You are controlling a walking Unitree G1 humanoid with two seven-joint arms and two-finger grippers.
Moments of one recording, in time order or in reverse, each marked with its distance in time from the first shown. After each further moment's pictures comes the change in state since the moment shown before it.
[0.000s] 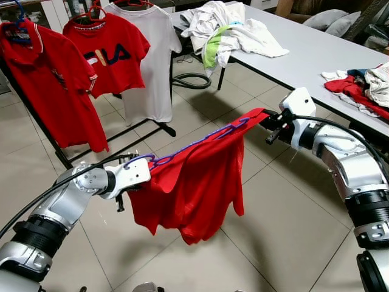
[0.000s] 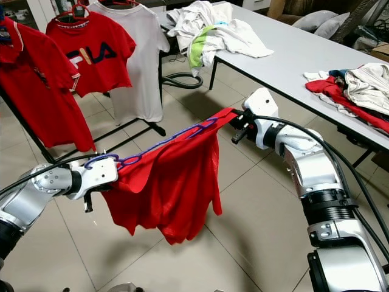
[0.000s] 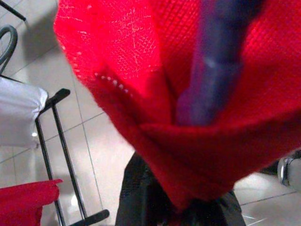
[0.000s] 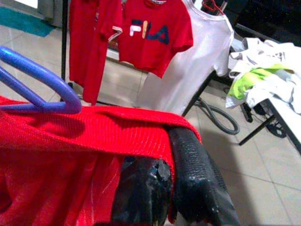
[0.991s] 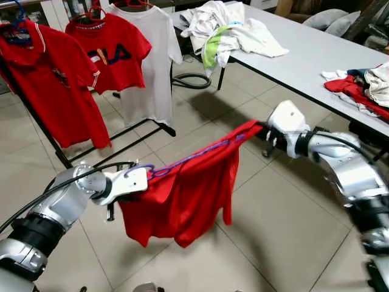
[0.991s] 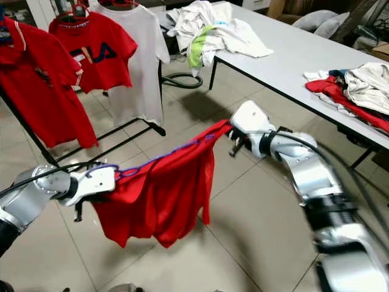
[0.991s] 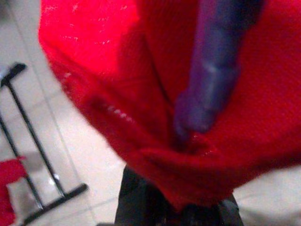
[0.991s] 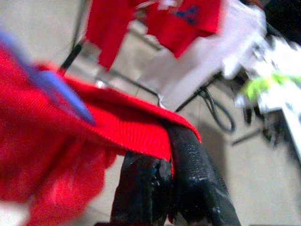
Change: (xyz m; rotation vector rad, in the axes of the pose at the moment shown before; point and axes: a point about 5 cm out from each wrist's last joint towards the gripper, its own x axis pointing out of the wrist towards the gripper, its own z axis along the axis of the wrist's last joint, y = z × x) left arm -0.003 -0.010 -0.016 -0.006 0.160 -0.173; right arm -0.003 0.017 0.000 -0.313 0.117 0.156
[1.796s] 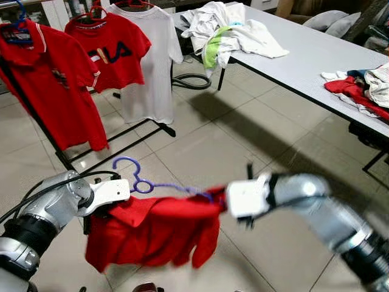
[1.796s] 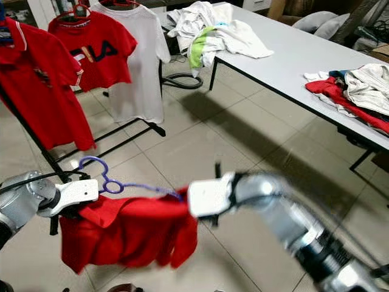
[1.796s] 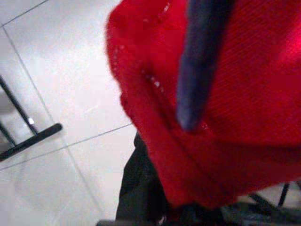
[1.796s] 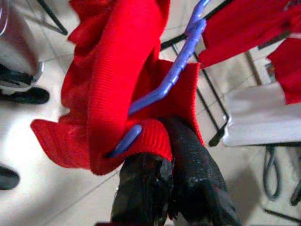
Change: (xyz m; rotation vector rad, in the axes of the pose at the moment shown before) left arm -0.002 -0.003 -0.033 -0.066 0.248 -0.069; right arm 0.016 0.120 0.004 -0.329 0.023 0.455
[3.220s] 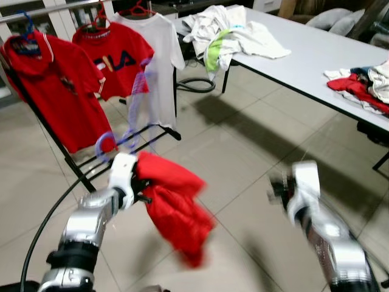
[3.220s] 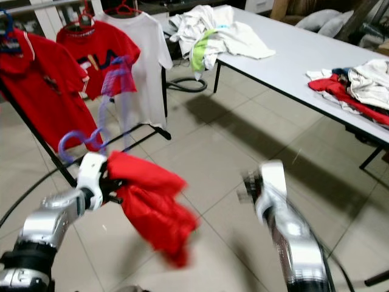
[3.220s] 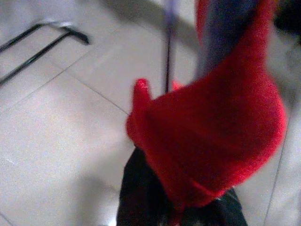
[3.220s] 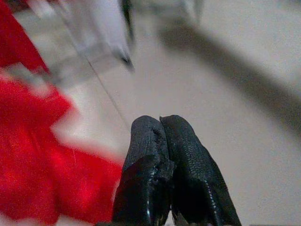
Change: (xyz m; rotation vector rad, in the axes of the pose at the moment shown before) left arm 0.036 -0.017 0.051 -1.131 -0.793 0.304; right arm -0.028 0.068 -0.110 1.378 0.182 -0.933
